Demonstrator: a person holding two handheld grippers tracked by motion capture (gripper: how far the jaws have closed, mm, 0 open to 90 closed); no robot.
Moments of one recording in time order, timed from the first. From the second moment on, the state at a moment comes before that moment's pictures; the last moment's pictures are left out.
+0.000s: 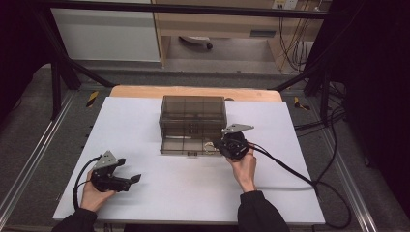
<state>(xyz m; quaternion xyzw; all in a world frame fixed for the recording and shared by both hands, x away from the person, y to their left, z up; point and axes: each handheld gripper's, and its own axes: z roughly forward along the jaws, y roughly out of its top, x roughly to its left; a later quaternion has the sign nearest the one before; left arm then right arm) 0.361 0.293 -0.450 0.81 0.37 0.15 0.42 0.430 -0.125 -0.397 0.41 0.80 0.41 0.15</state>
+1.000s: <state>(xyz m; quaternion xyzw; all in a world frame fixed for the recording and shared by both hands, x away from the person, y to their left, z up) 0.361 0.292 -0.451 0.81 0.37 0.15 0.42 0.467 -0.121 -0.421 0.44 0.80 0.38 0.17</state>
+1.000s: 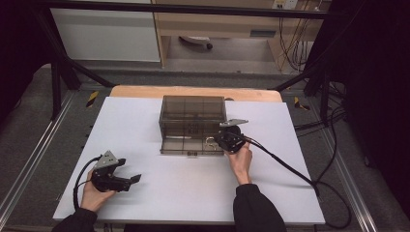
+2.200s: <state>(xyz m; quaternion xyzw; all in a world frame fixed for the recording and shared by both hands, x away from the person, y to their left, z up) 0.362 0.292 -0.451 0.81 0.37 0.15 0.42 0.462 -0.123 -0.432 0.44 0.80 0.39 0.15</state>
